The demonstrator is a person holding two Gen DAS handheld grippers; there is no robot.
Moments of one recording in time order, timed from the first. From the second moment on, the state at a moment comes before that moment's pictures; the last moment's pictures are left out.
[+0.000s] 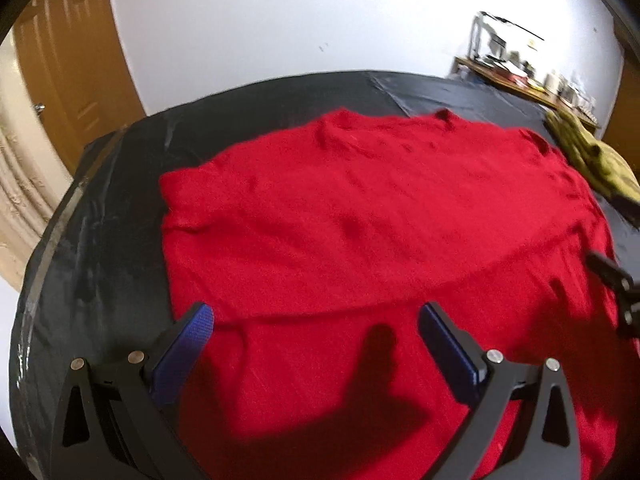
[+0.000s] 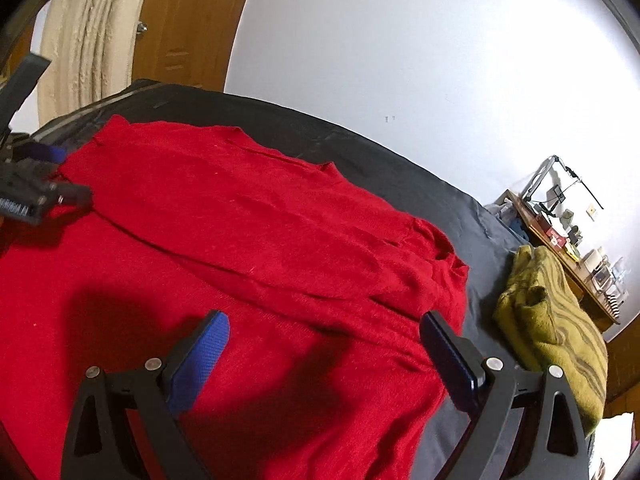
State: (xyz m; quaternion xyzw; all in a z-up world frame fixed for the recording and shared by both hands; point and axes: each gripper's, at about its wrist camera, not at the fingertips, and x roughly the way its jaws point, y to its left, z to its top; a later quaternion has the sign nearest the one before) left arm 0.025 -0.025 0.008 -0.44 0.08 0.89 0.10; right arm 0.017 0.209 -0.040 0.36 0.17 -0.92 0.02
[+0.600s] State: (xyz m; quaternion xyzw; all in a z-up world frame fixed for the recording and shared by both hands) left arm 0.062 -0.029 -0.012 -0.46 0.06 0.88 0.10; right arm 0.044 0.215 -0.050 0.36 0.17 -0.92 0.02
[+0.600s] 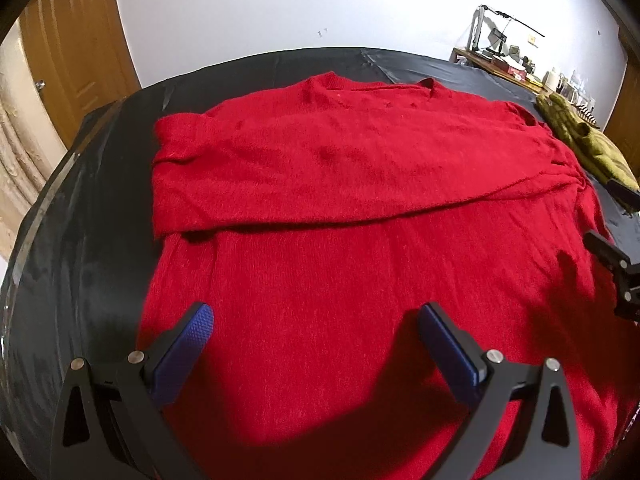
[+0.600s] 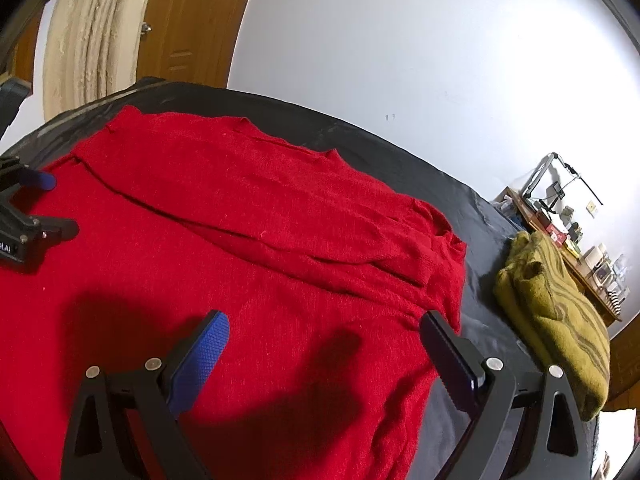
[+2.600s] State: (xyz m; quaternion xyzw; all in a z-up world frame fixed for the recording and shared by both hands) left arm 0.274 -0.131 -0.002 -0.47 -0.04 0.80 0.36; right arm 0.250 0.267 -0.098 0.46 -0.10 -0.85 0.23
